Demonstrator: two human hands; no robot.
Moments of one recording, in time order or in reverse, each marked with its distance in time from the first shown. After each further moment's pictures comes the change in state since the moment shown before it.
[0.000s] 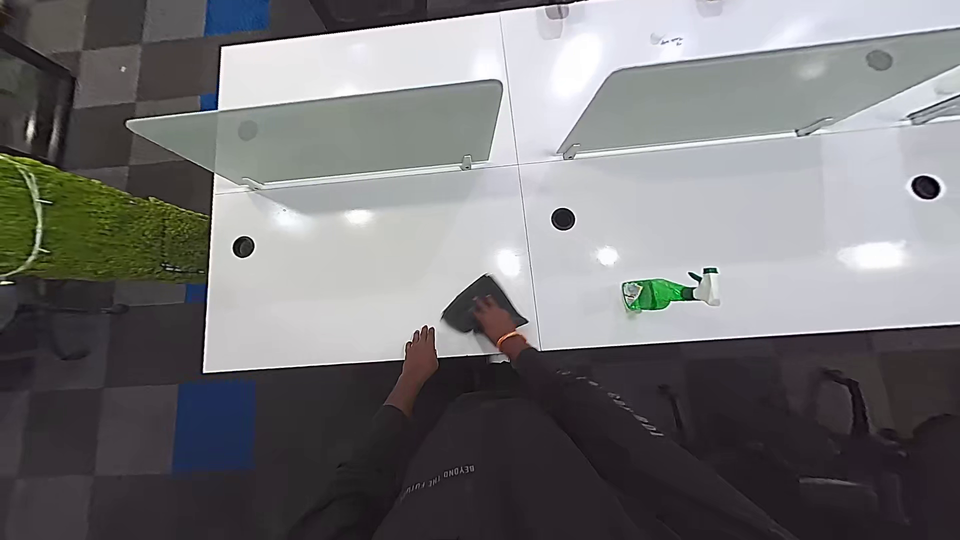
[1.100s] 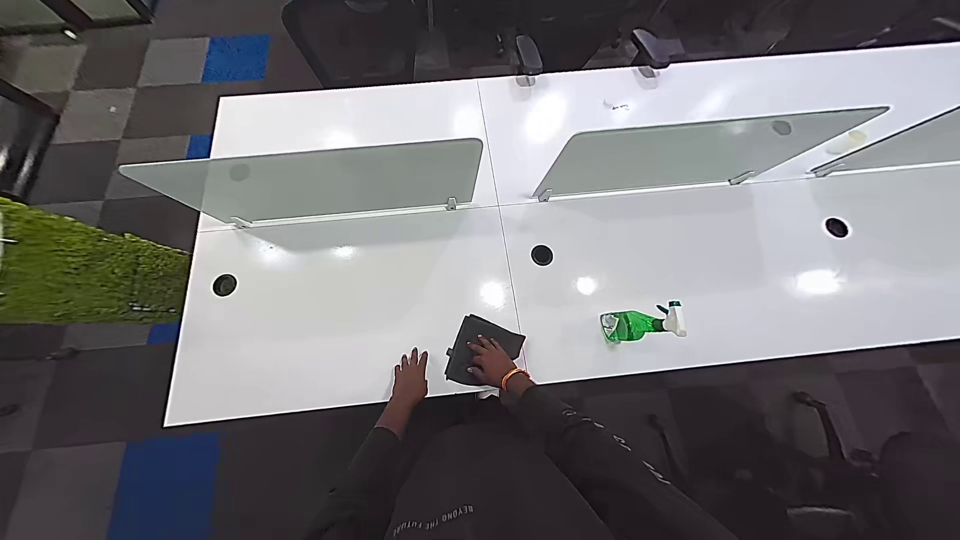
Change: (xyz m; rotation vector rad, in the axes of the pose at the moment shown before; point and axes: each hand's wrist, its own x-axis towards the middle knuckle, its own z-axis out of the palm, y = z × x) left_hand 0.032 0.006 -0.021 0.045 -0.016 0.031; right_hand -0.014 0.032 0.001 -0.047 -0.147 -0.133
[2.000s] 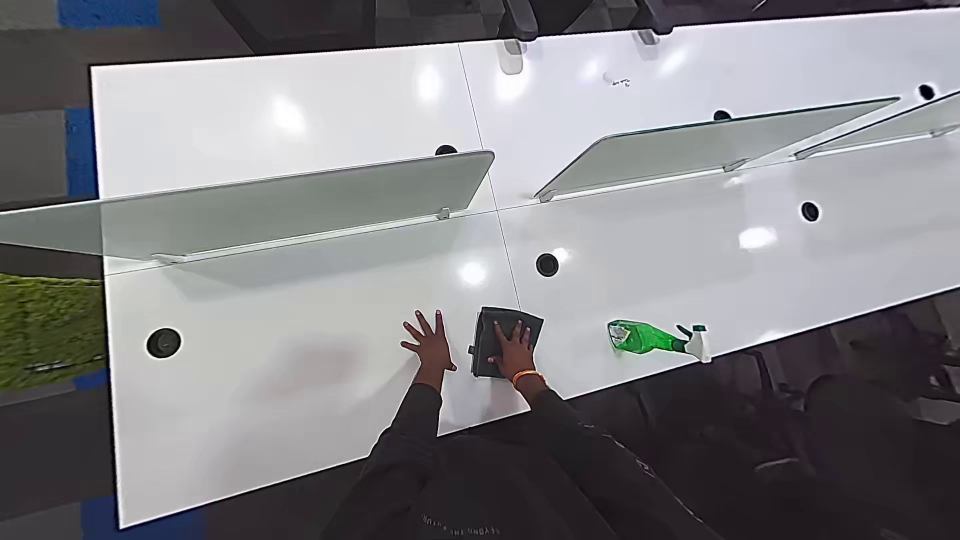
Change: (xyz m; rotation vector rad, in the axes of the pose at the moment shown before) left_hand 0.156 0.066 -0.092 0.083 -0.011 -0.120; right_hand 0.057 0.029 -0.064 0.226 0.107 0.786
